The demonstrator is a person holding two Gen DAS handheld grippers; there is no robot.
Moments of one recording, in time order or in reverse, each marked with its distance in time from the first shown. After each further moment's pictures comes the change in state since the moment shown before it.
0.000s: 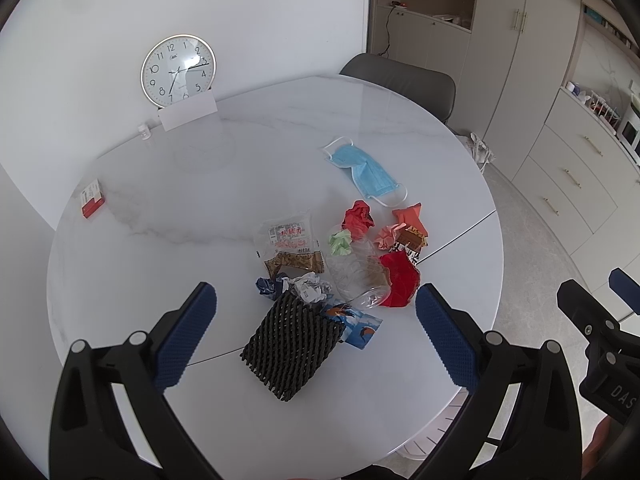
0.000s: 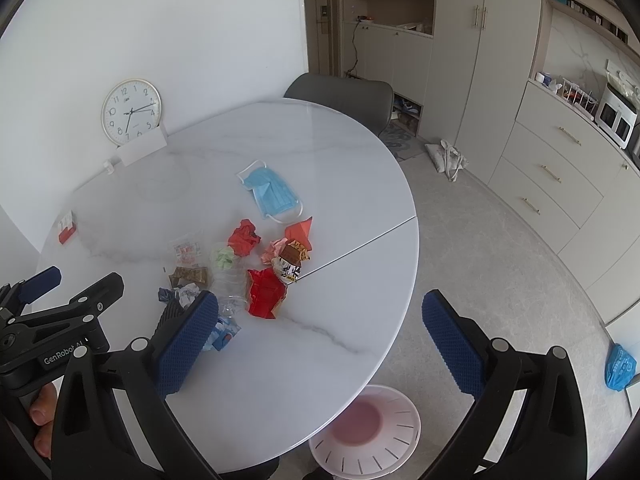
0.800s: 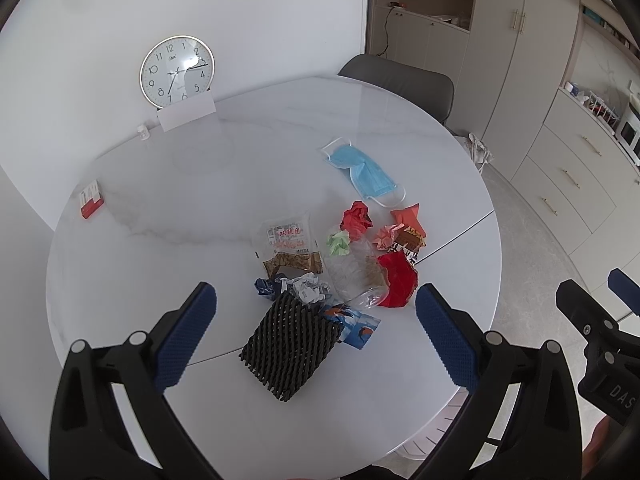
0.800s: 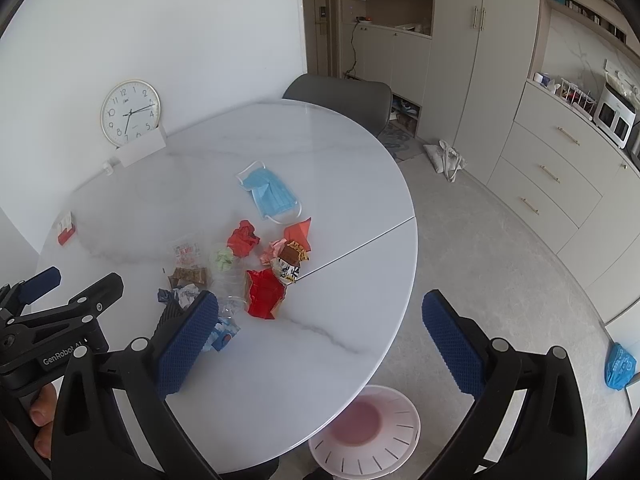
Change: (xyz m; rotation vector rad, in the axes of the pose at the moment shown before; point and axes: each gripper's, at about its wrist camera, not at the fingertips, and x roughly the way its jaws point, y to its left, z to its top) left arm 0.001 -0.002 0.000 0.001 -0.002 -0.001; right arm -0.001 -0.003 0.001 -0.001 -0.002 -0.001
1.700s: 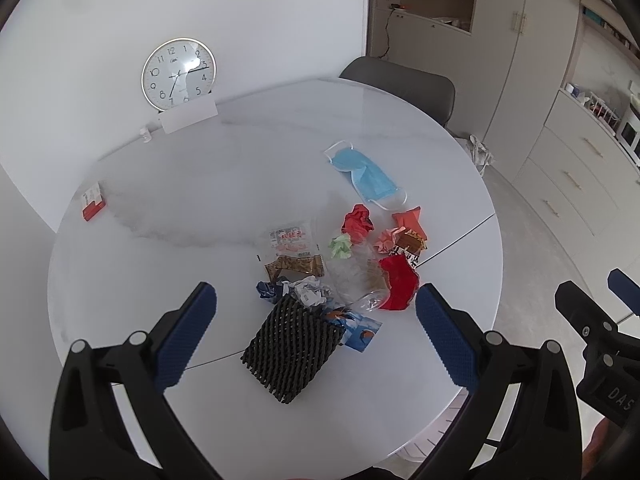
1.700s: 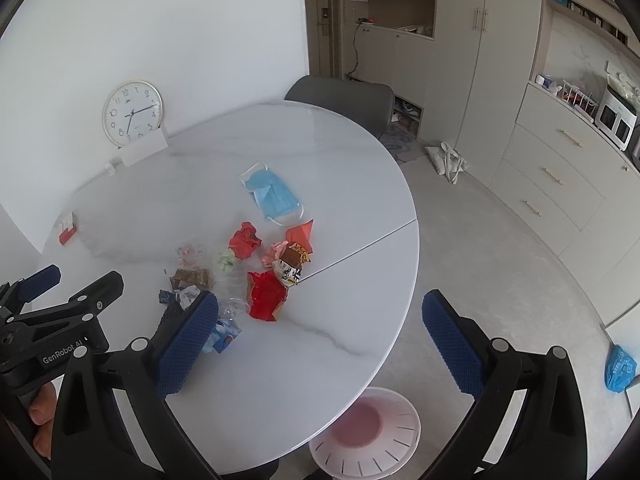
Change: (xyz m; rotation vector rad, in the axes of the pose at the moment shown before) left arm -0.001 0.001 0.002 -0.001 -0.008 0.005; right arm 0.002 -0.005 0.007 -0.023 -0.005 0.026
